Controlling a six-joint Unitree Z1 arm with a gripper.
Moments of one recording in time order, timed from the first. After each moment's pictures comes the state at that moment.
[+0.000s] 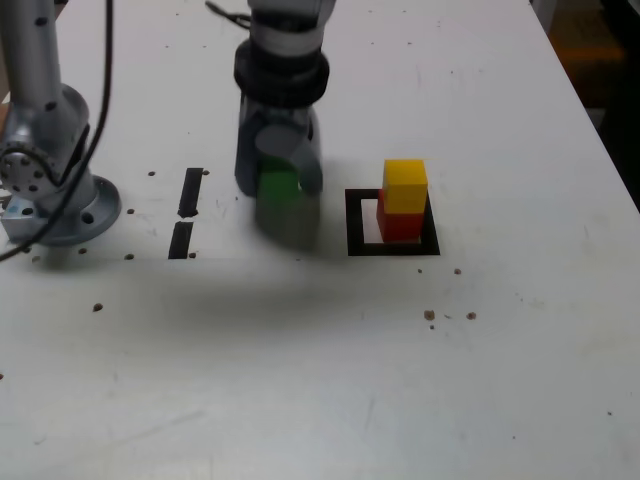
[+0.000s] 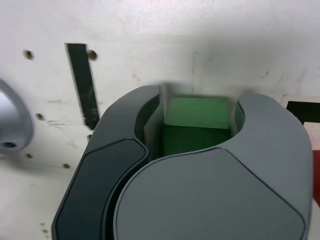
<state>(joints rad) -0.03 1.77 -1.07 1.06 0.08 -0.04</state>
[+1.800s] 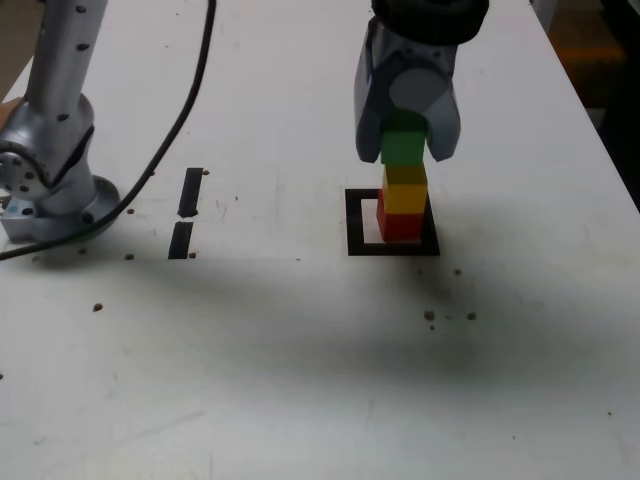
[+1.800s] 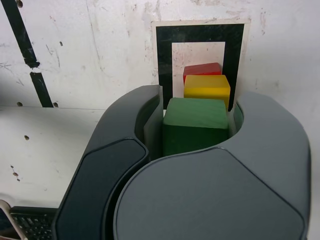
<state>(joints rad) -0.16 2.06 -1.89 1.57 0.04 -0.14</state>
